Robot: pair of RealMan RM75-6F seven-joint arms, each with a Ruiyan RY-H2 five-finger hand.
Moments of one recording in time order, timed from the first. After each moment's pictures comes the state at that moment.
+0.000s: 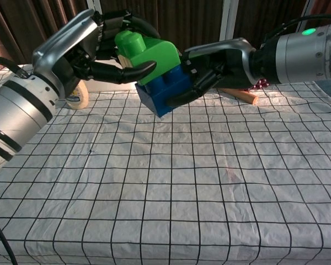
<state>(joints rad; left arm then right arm) -0.65 -1.74 -0.23 -1.53 1.53 1.31 -0.34 0.97 -1.28 0.20 -1.61 -1.48 0.53 0.93</state>
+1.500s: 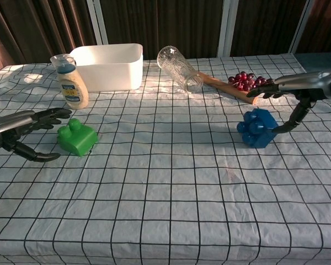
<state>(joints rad) -0.57 -1.47 -0.05 -1.24 1.43 0.91 -0.59 0.83 -1.26 0.05 -1.46 -1.03 0.61 0.06</state>
